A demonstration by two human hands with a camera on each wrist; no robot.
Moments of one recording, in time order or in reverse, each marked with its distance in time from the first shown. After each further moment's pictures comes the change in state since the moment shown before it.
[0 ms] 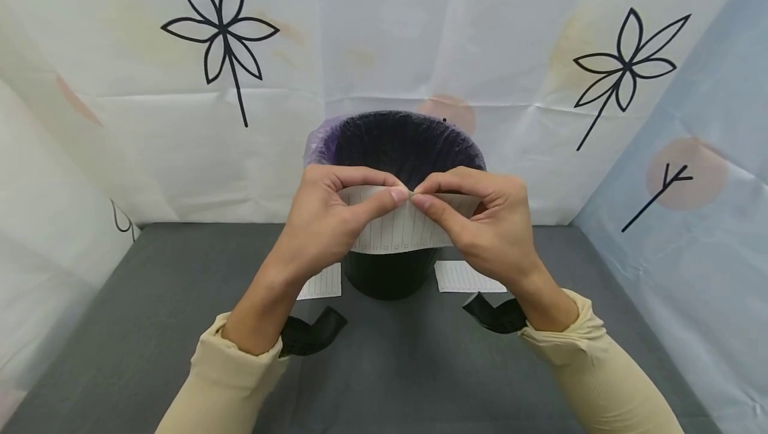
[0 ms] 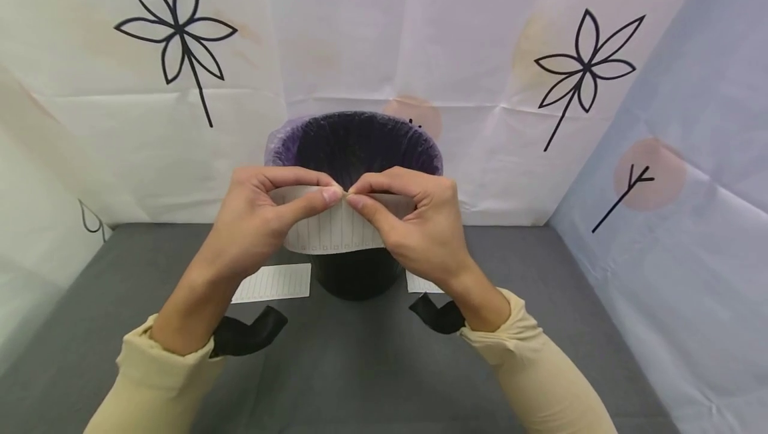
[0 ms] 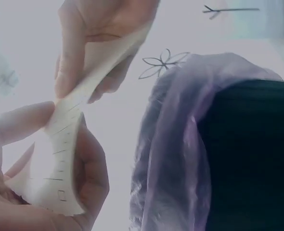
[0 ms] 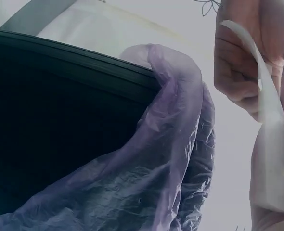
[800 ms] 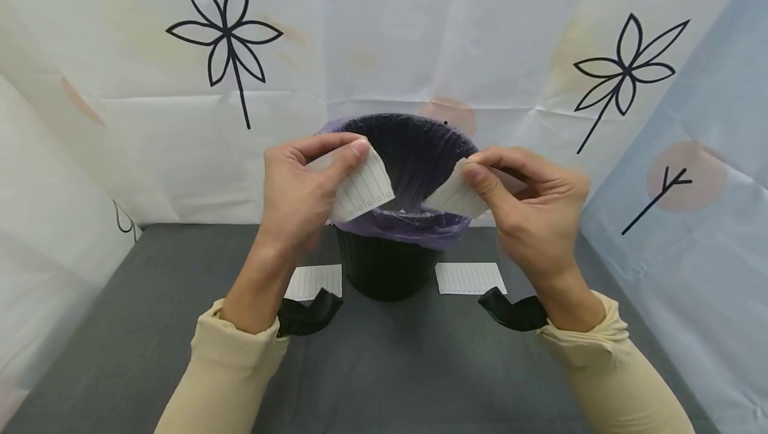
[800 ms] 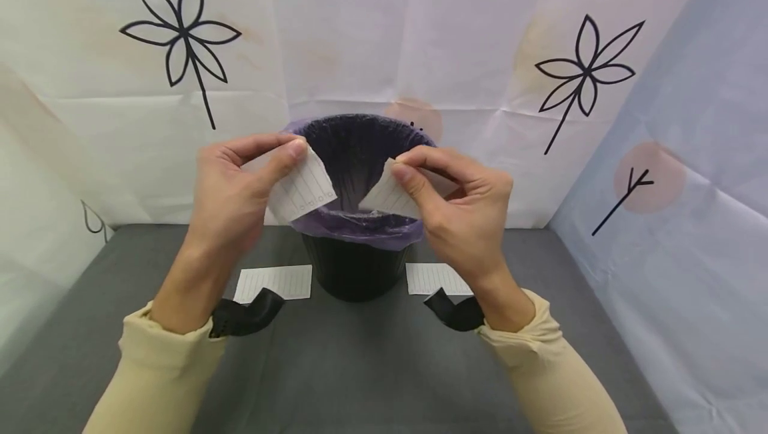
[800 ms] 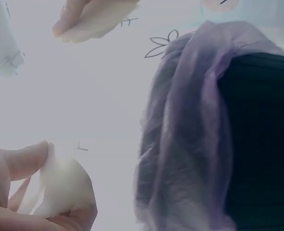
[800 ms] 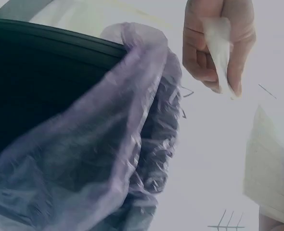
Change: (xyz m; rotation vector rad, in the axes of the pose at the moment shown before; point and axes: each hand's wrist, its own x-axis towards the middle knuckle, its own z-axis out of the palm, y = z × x) left_hand 0.017 -0.008 -0.013 -0.211 0.333 0.000; right_hand 0.008 -0.008 -0.017 0.107 0.330 -0.073
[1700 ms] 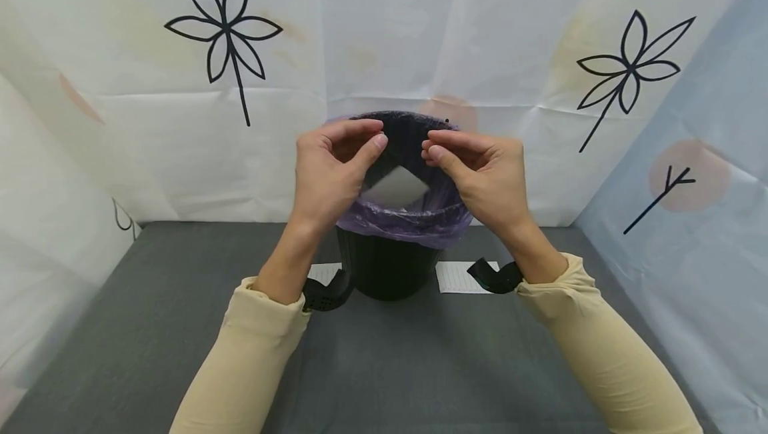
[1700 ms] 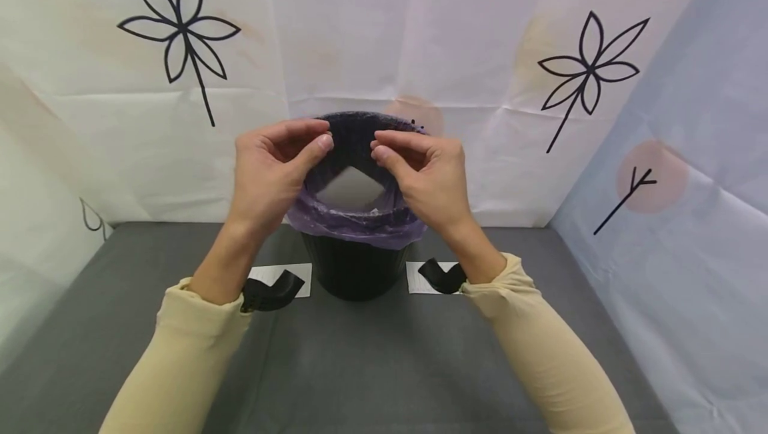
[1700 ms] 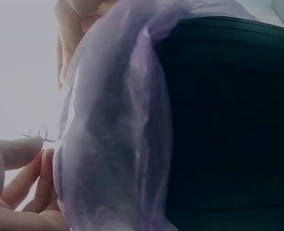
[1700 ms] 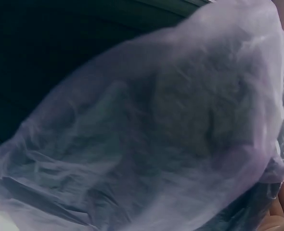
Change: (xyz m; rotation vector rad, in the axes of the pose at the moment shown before) left_hand 0.022 -0.031 0.012 0.118 -0.037 0.178; right_hand 0.018 0.054 0.010 -0.008 -0.192 0.227
